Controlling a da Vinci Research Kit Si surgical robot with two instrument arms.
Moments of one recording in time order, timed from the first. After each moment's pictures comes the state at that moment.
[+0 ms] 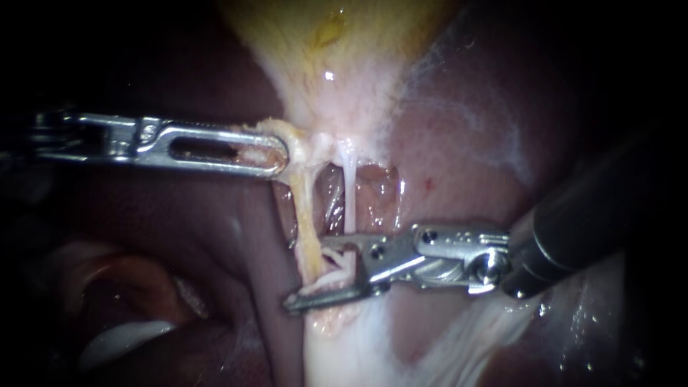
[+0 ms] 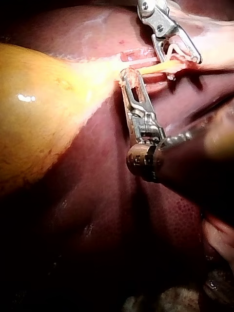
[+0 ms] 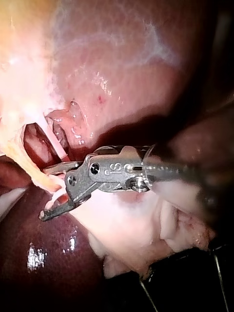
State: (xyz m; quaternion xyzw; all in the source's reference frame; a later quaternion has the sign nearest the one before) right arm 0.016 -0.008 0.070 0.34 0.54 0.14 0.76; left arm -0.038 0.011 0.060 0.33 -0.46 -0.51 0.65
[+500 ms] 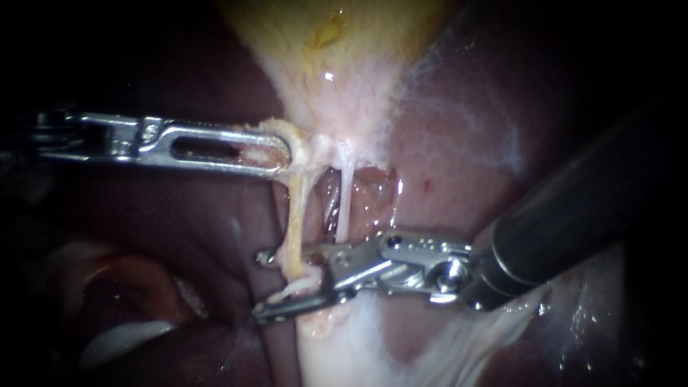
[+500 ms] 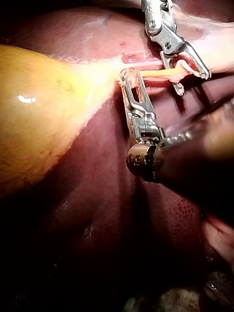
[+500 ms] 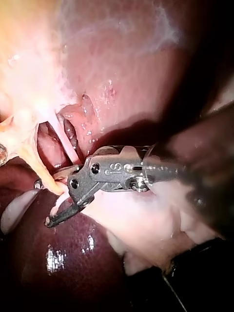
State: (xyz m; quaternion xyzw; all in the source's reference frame) right arm 0.020 -0.010 0.073 0.36 0.53 0.15 0.75; left arm -0.039 0.011 0.060 0.33 -0.46 -0.51 0.65
